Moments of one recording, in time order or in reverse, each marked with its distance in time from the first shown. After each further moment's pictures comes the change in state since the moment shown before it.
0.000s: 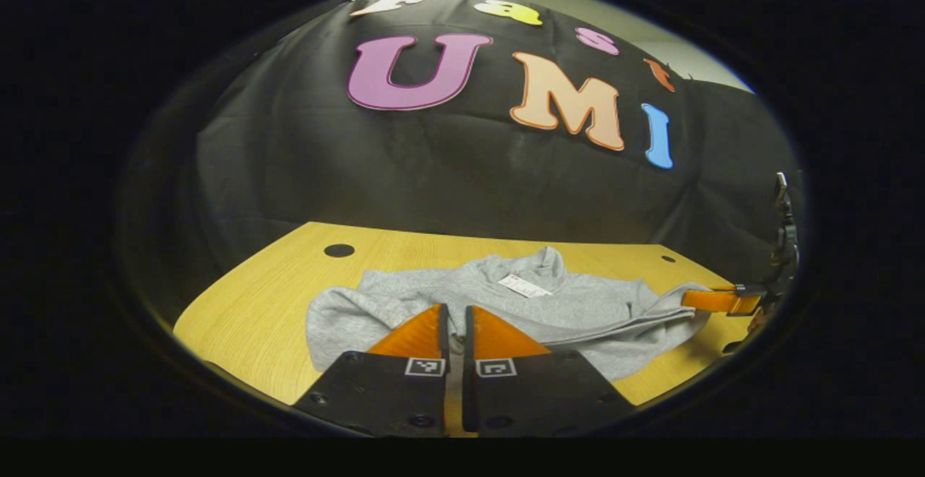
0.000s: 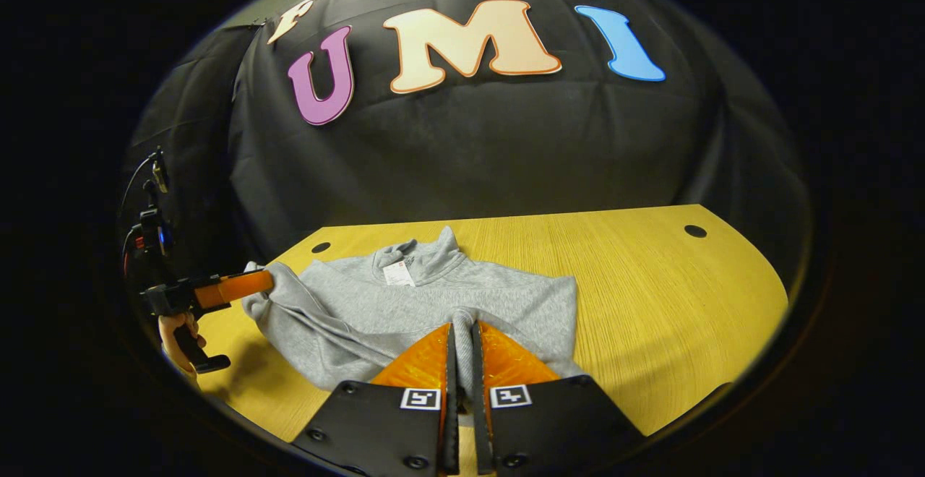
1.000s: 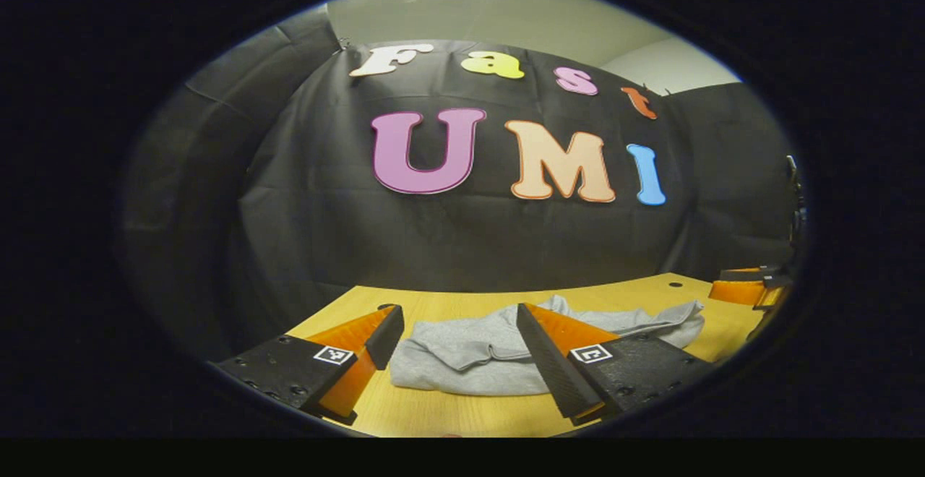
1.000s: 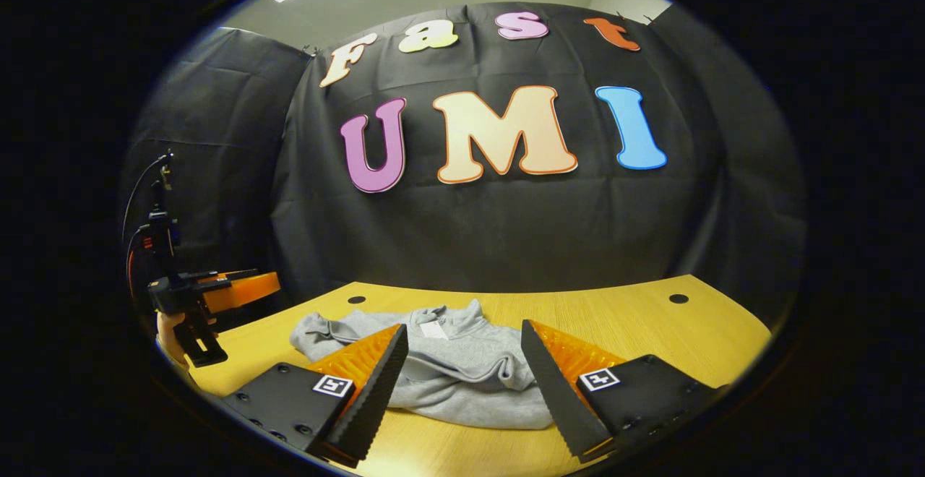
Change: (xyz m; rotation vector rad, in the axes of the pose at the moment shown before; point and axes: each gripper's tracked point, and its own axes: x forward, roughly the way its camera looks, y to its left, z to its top) left arm -0.118 0.008 0.077 0.097 -0.317 0.081; right arm -0.115 0.045 0.062 -0.078 -0.333 0.072
